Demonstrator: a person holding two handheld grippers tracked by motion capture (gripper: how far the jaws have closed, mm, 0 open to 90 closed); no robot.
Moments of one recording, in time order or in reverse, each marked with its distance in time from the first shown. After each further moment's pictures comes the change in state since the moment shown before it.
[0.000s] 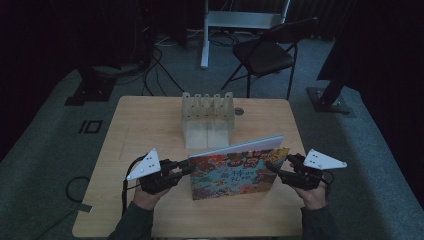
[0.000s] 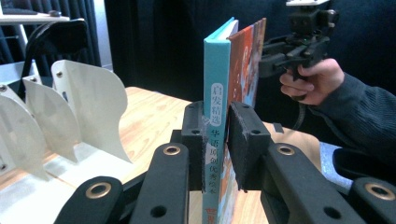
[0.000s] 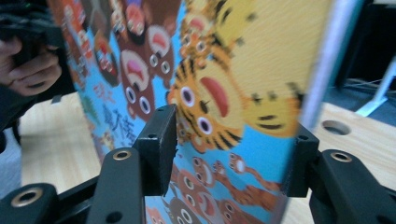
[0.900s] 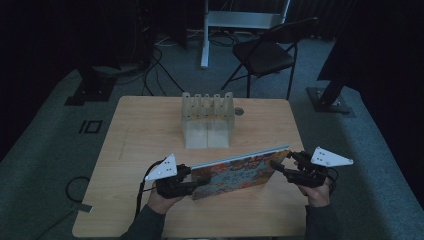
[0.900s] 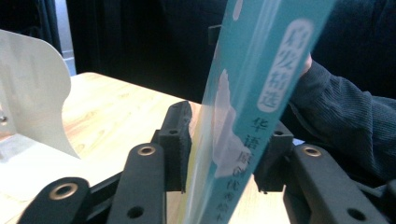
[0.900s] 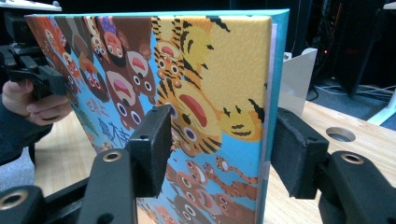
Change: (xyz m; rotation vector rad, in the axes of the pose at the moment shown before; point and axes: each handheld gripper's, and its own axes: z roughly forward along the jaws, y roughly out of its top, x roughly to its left) left arm -0.009 -0.020 0.040 0.032 -0.119 -0.072; right arm -0.014 -0.001 -0.007 -0.037 0.055 0.020
